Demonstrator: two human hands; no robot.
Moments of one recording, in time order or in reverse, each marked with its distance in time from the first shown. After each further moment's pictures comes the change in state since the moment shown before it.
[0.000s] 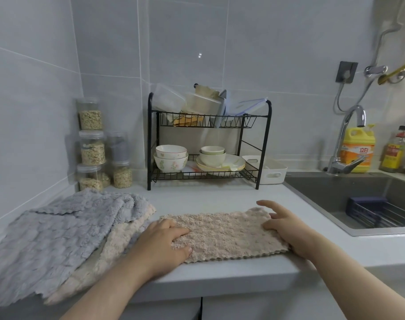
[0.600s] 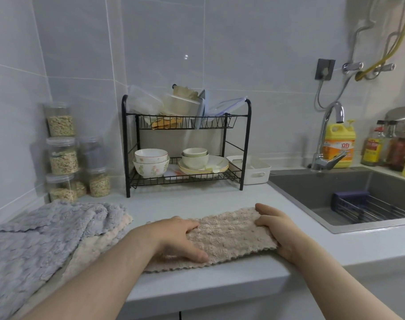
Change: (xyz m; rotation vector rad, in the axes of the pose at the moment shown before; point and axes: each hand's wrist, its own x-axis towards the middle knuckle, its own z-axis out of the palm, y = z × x) left_hand 0.069 0.059 -0.012 0.111 -0.455 0.031; right_hand 0.001 0.005 -0.010 0.427 0.107 0.059
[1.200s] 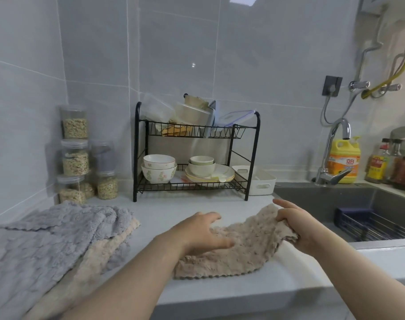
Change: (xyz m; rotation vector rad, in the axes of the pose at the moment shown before) left_hand 0.009 0.024 0.004 -0.241 0.252 0.116; right_hand 0.001 -0.047 -0.016 -0.028 0.087 0.029
